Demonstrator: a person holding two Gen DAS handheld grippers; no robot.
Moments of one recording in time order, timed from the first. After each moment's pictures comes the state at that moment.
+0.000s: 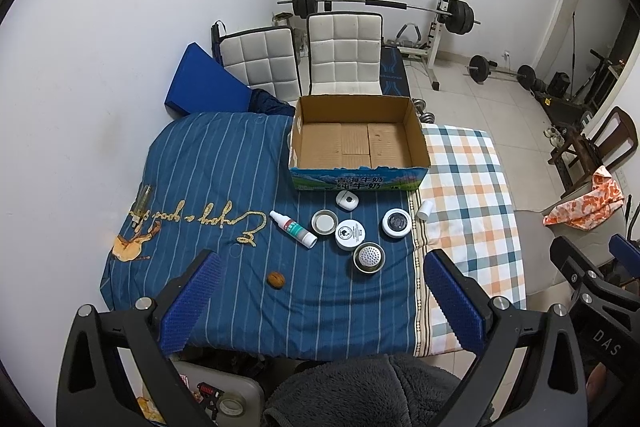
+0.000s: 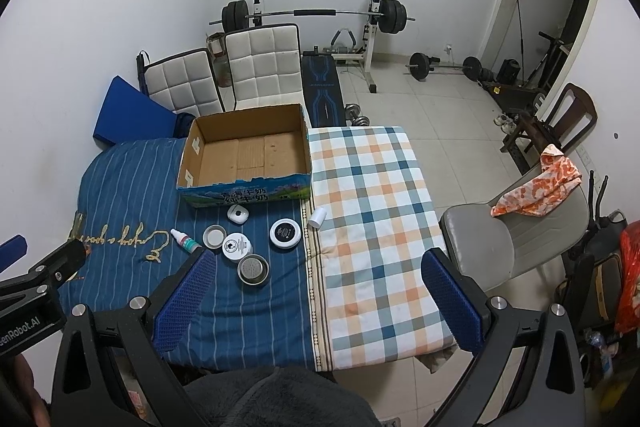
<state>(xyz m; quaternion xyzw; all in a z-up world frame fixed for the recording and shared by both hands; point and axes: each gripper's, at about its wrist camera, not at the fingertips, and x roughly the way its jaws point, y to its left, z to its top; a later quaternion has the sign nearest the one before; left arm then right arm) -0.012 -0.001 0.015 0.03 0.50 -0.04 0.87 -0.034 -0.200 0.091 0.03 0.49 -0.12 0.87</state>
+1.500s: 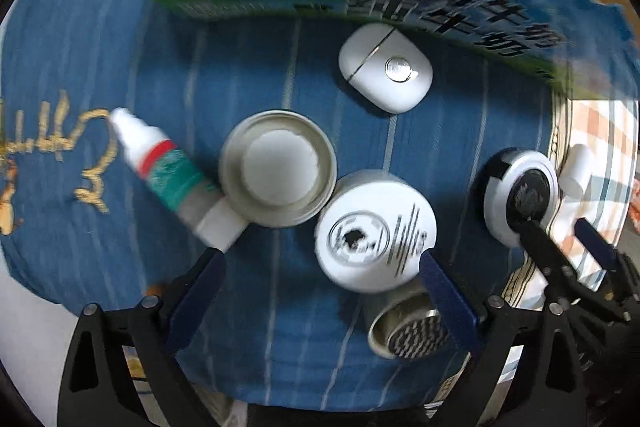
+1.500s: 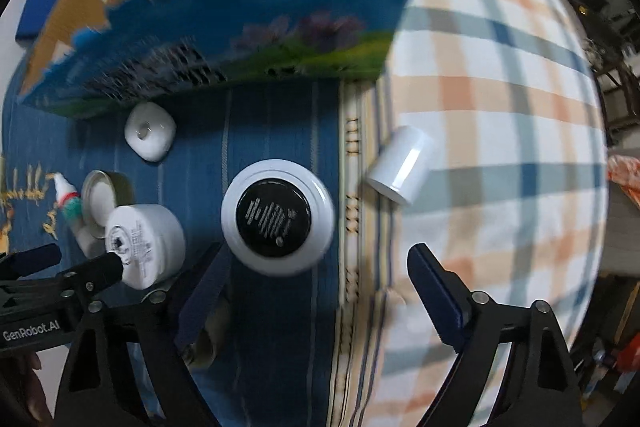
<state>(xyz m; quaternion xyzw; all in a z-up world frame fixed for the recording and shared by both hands) 0.215 -0.042 -0.417 0.00 0.78 0.00 0.62 0.205 -0.231 -0.351 0.05 0.71 -0.01 0.70</state>
